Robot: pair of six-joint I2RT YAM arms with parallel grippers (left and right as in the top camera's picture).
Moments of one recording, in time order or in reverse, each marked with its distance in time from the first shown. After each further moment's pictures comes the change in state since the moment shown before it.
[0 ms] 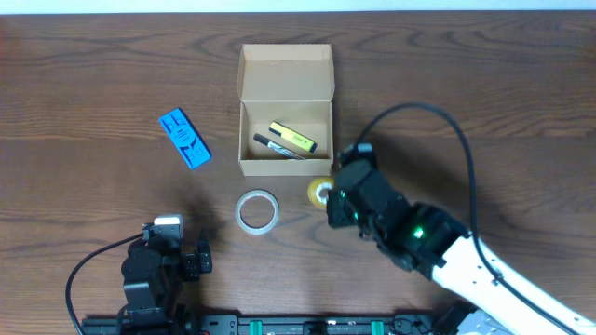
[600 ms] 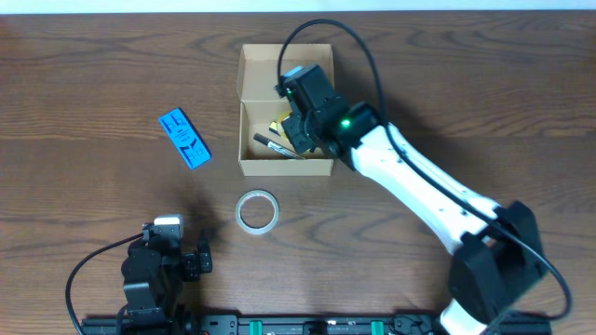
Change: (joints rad) left arm 0.000 0.000 0.000 0.000 0.000 0.000; right arm -0.112 0.637 0.566 -0.020 -0.036 -0.568
